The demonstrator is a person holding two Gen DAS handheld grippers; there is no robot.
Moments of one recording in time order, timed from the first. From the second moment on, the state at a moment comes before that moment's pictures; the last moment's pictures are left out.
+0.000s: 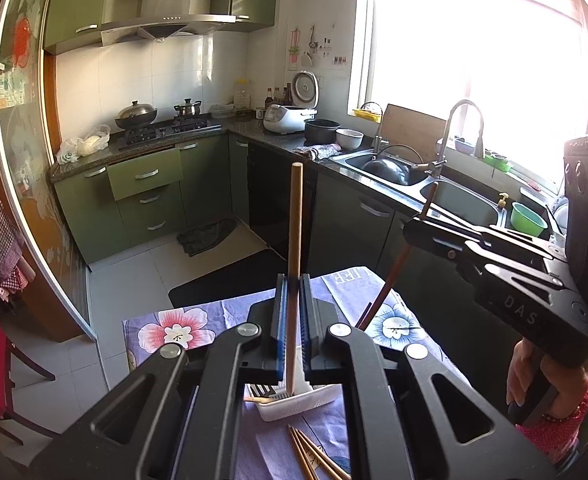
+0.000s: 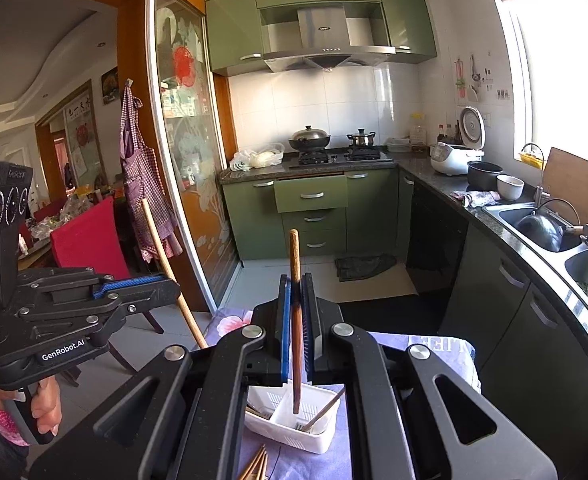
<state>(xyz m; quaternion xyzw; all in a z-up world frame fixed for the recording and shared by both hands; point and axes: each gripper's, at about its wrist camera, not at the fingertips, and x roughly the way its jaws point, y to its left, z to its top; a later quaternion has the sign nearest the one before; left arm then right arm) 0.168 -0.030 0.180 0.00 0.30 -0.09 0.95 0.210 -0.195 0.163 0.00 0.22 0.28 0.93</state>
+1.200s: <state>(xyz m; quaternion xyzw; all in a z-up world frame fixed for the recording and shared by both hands) 0.143 -0.039 -0.068 -0.01 0.59 -0.07 0.81 0.103 -0.313 -0.015 0.05 0.33 0.25 0.91</state>
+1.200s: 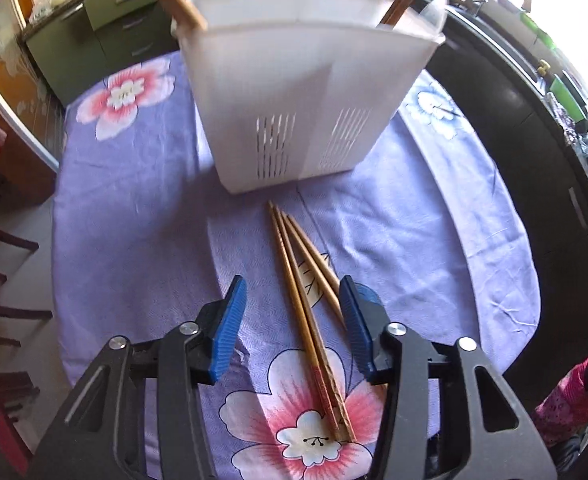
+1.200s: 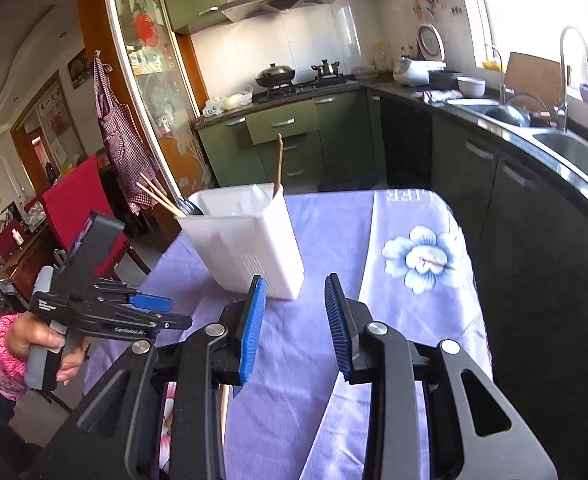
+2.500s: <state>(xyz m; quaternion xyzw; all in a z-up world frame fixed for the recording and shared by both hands) 0.157 -0.037 -0.105 -0.01 0.60 -0.05 0.80 0.115 -0.275 -0.083 0.06 0.42 0.28 0.86</state>
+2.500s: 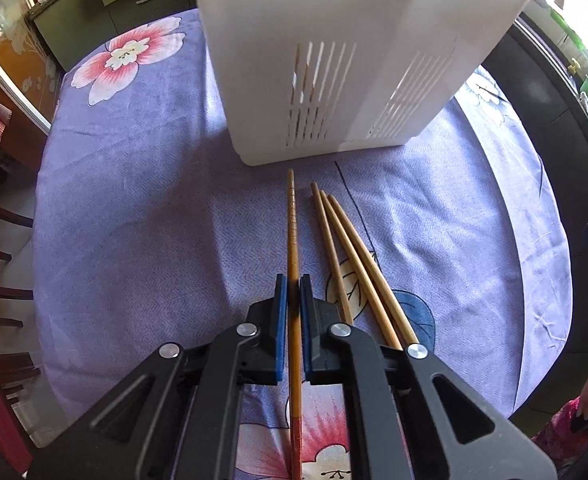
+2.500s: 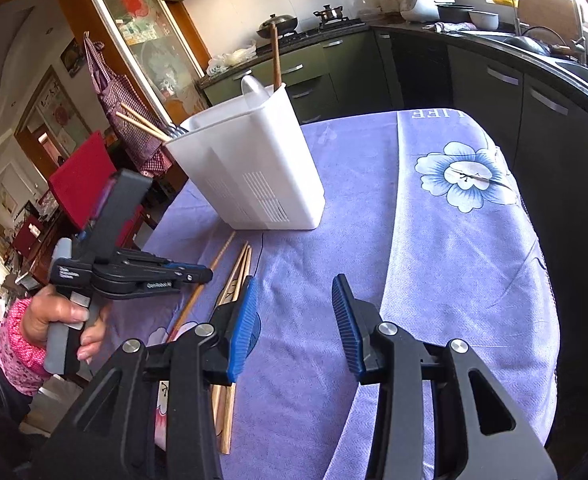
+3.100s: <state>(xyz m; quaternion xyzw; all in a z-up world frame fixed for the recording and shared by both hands) 0.081 0.006 -0.022 -0.03 0.46 -0.06 0.88 0.150 -0.139 -0.158 -0.10 0.48 0.28 0.83</state>
